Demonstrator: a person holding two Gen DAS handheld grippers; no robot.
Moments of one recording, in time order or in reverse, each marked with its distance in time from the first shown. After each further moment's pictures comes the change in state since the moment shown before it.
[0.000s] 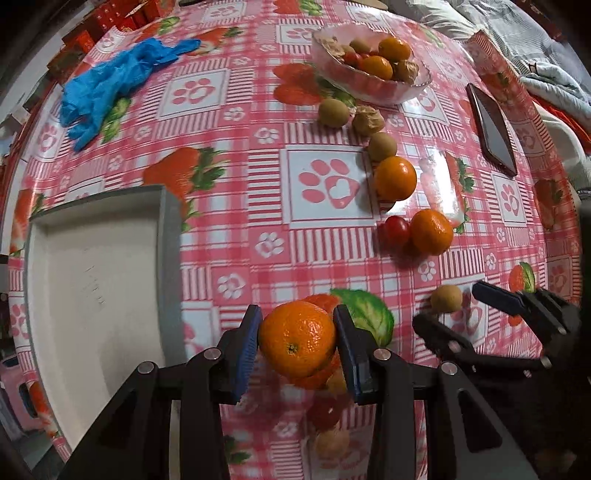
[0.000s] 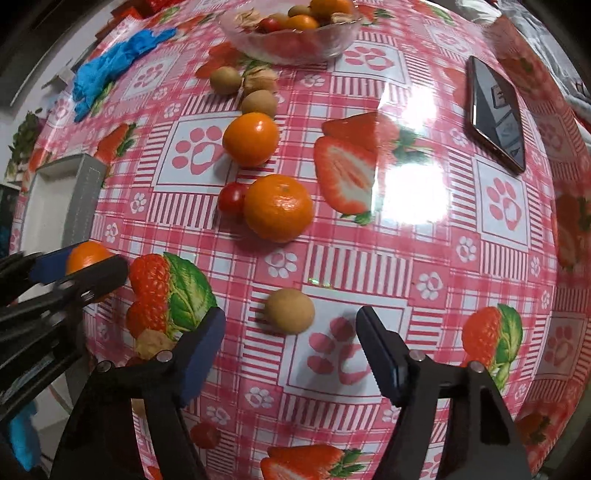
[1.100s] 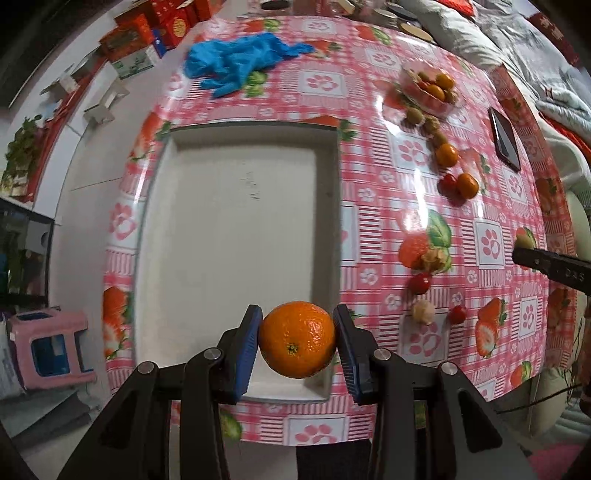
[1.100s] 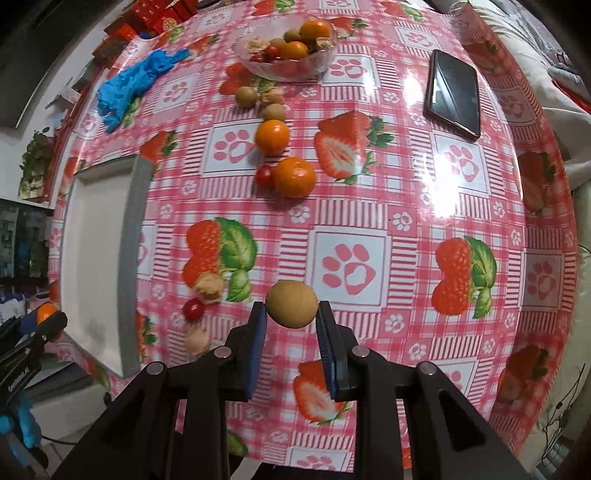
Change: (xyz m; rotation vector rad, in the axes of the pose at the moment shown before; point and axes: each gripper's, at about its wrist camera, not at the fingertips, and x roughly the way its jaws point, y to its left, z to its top) left arm -0.098 0.098 -0.107 -0.107 -0.039 0.077; right arm -0.084 -0.012 -0.060 0.073 0.005 0.092
